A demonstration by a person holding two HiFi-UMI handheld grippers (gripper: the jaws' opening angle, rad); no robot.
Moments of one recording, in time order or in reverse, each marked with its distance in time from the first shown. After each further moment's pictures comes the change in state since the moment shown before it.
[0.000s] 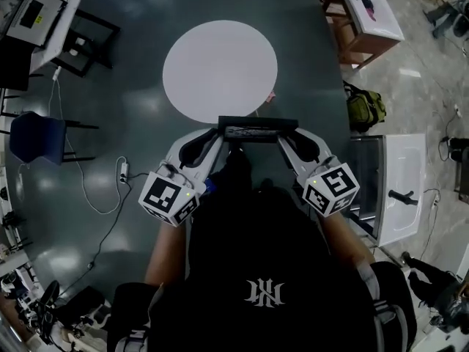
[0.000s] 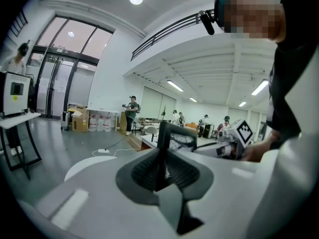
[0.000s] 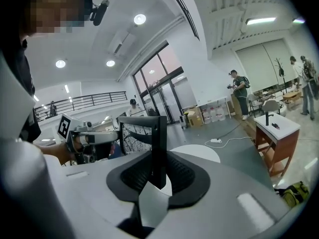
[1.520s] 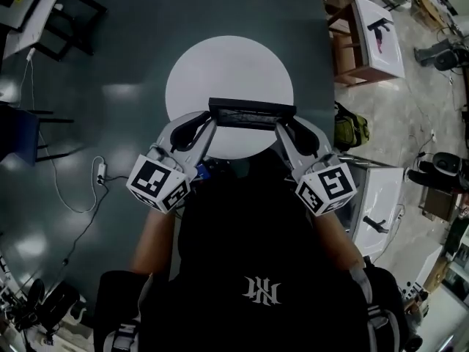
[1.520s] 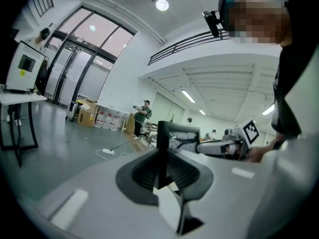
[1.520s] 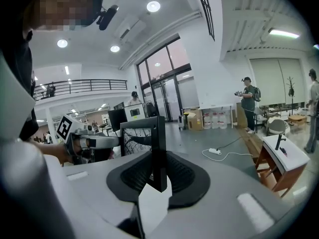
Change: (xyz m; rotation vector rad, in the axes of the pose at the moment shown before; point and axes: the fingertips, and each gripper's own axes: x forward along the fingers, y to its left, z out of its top) left arm 0.064 0.261 0.031 -0.170 -0.082 0.025; right arm 0.245 -0.030 0.106 -0.150 0.057 -0.057
